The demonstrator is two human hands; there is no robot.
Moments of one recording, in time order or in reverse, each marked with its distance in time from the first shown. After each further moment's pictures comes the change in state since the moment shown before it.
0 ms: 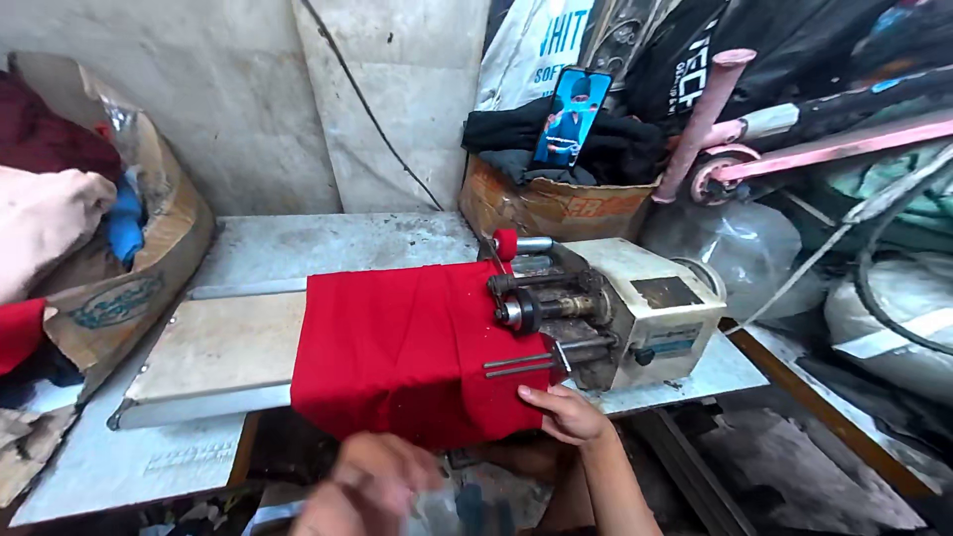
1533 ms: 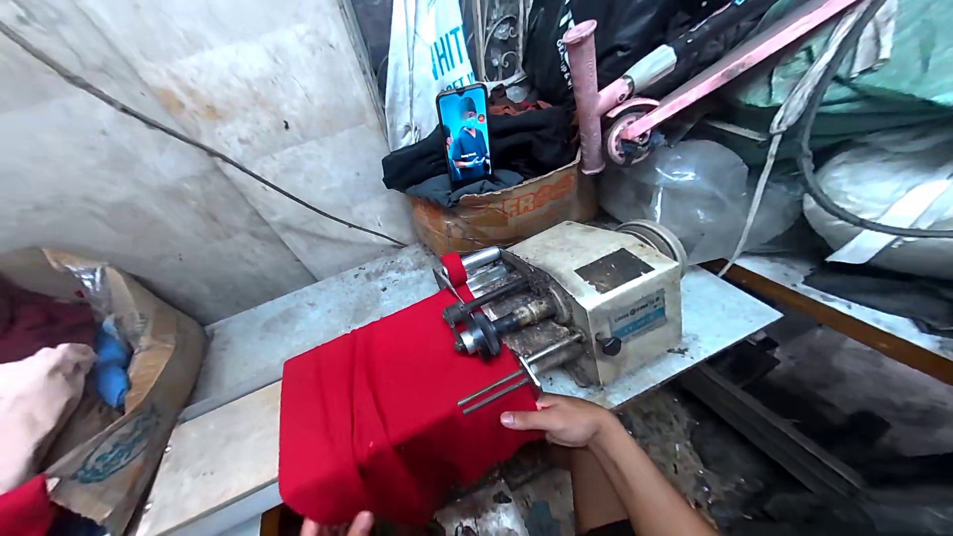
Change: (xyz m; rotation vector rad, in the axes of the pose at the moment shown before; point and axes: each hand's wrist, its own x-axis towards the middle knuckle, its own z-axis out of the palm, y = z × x) left_hand -0.054 -0.049 -0.146 0.497 0.211 -0.391; right_hand 0.009 -0.008 -0.003 -0.165 -0.029 0.151
